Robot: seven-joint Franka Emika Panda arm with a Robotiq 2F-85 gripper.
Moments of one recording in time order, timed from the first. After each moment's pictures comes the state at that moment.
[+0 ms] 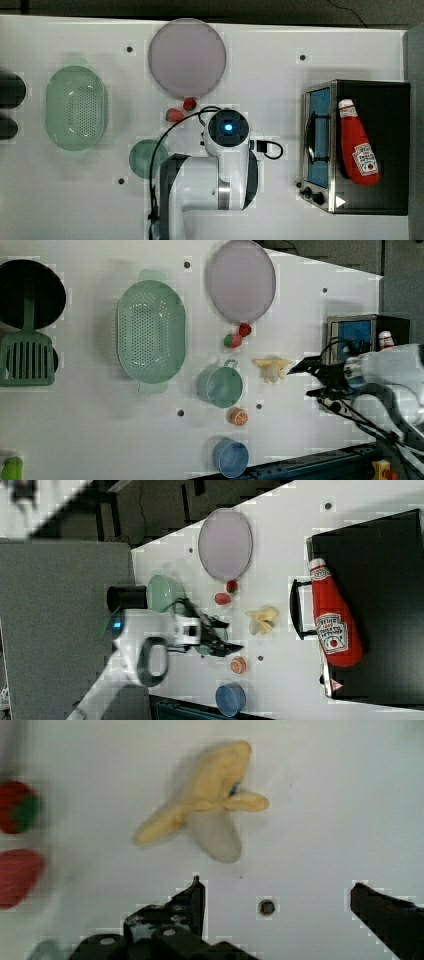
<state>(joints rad) 0.01 0.08 -0.05 -2.43 -0.04 0.71 0.04</state>
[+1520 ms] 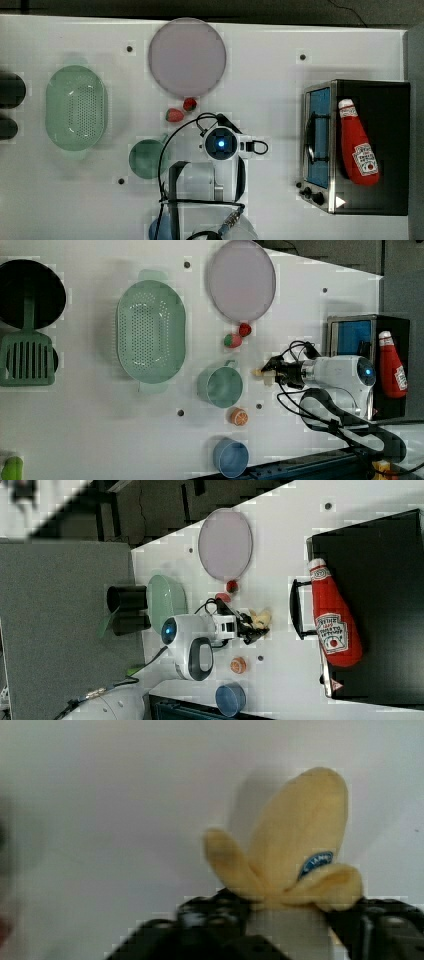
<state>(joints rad) 0.00 0.39 -0.02 -2.48 -0.06 1.23 0.01</state>
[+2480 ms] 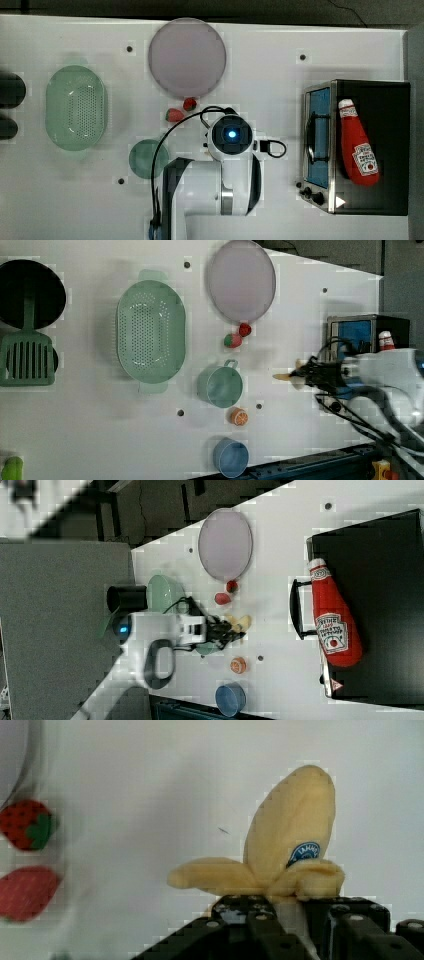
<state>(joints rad) -0.01 0.02 -0.04 -2.44 -0.05 0.73 0.00</state>
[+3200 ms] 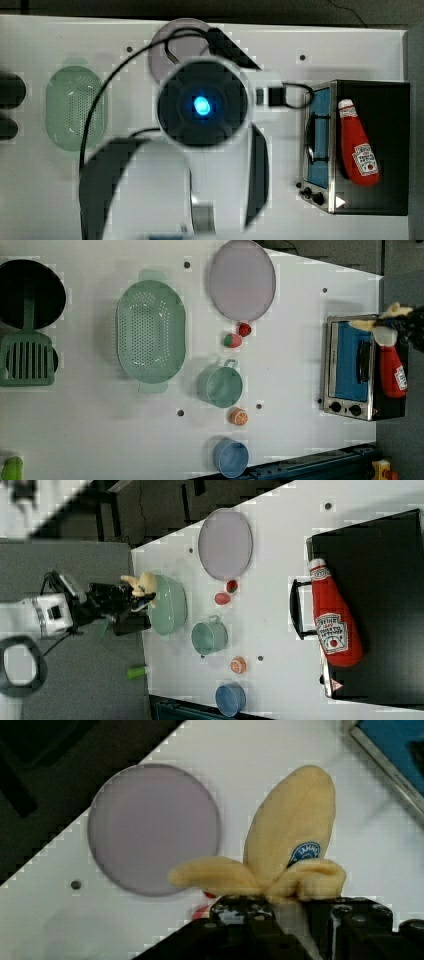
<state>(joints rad) -0.01 -0.07 0.06 -1.88 -0.06 0.39 0.01</state>
